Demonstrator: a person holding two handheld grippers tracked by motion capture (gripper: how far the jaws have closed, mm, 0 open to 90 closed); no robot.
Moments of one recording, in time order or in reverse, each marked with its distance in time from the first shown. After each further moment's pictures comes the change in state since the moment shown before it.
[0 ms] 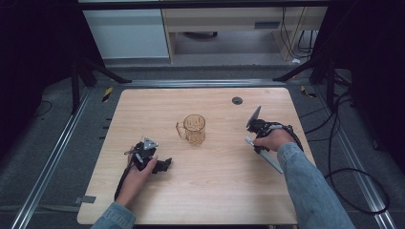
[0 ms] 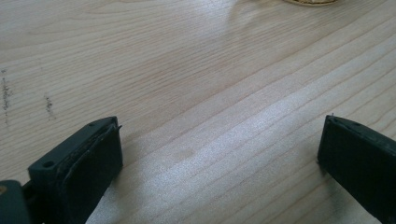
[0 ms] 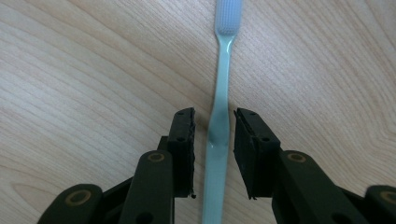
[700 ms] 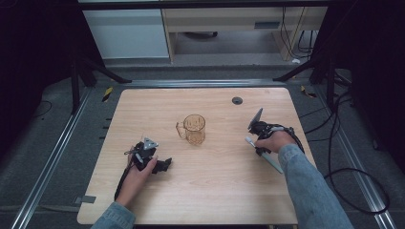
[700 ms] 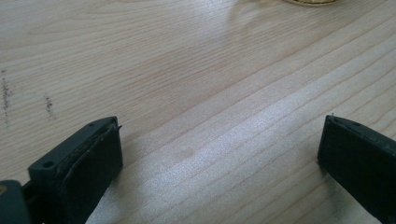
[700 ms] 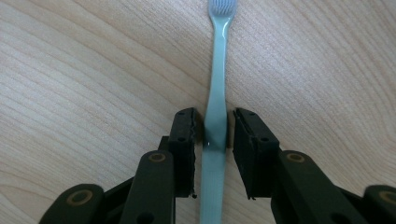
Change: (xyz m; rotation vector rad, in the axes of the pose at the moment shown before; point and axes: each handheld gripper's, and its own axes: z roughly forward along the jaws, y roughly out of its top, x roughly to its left) left arm 0.000 0.000 0.000 0.002 0.000 0.002; right arm -0.005 -0.005 0.010 0.012 0.018 0.015
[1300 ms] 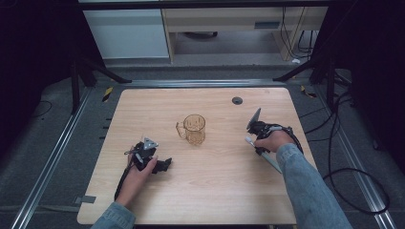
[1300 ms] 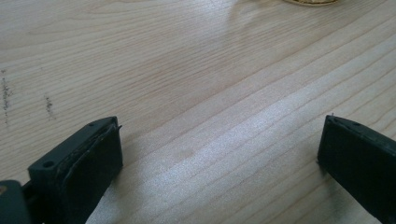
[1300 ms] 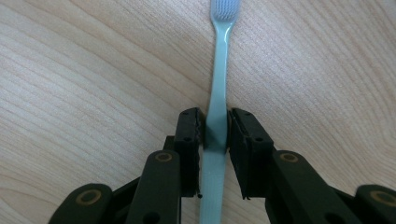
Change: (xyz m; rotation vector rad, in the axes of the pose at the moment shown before) left arm 0.000 0.000 0.000 0.001 0.000 0.001; right arm 0.002 0.004 0.000 0.010 -0.014 -0.011
